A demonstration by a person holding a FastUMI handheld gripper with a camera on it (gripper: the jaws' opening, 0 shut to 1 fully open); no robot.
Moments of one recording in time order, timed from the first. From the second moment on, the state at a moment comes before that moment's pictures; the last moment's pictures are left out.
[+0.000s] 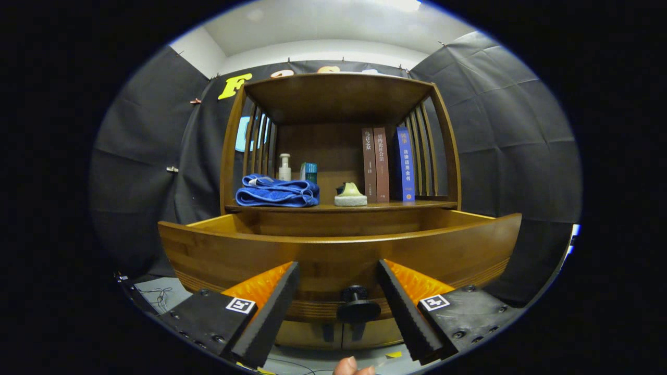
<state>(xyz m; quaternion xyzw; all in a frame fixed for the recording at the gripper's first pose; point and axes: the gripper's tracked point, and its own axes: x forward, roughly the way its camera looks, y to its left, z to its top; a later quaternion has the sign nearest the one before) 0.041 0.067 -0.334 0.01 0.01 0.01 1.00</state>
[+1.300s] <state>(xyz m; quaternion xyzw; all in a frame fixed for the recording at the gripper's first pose) 0.197 0.071 -0.344 -0.01 0.06 0.01 1.00</state>
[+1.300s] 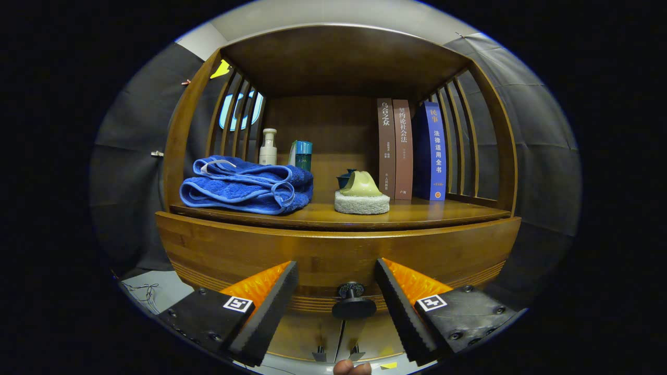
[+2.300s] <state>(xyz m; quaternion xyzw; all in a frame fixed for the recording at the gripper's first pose) 0.165 0.031 -0.281 0.03 0.04 0.04 1.00</state>
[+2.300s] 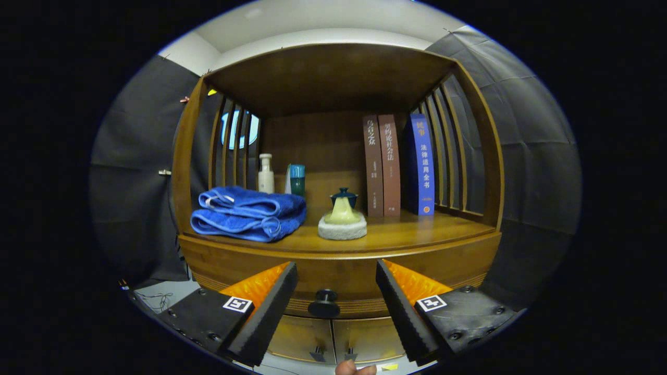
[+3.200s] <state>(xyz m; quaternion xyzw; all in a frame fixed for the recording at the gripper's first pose) 0.113 -0.014 -0.080 0.03 -0.01 0.05 1.00</state>
